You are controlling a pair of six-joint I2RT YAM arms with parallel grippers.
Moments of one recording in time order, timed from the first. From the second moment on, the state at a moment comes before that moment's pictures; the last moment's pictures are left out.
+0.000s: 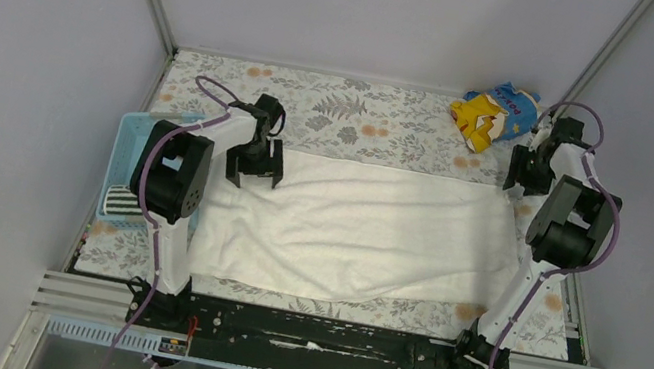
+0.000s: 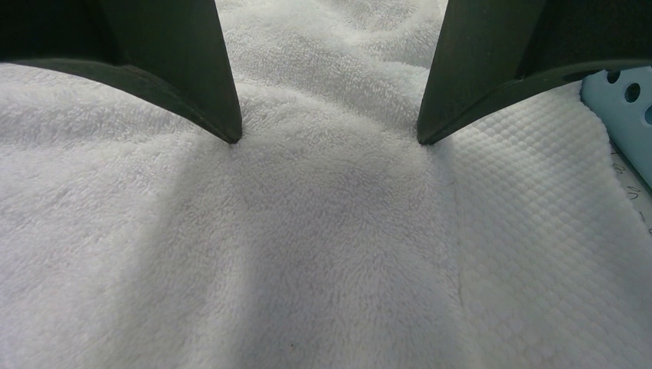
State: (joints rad) left arm -0.23 1.96 1.35 -0.80 -0.07 -0.46; right arm -0.31 2.16 1.69 -0.72 -0.12 -0.18
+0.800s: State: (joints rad) left arm -0.23 1.96 1.35 -0.80 -0.07 -0.46; right arm -0.31 2.21 1.71 -0.76 -0.10 -0.13
